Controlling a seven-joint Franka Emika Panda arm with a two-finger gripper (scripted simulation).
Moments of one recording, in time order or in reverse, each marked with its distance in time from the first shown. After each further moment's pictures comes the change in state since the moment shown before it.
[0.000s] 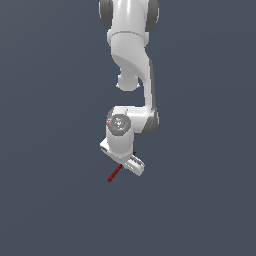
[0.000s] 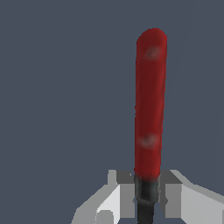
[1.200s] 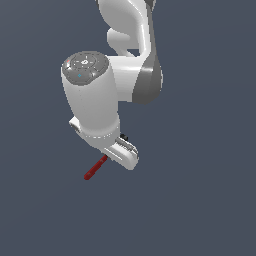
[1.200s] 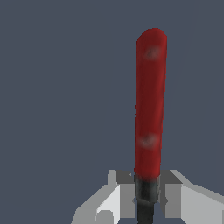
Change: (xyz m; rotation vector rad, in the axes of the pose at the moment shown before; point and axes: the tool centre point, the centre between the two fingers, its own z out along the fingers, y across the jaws) arm 0.061 0.003 -0.190 0.001 0.002 -0.001
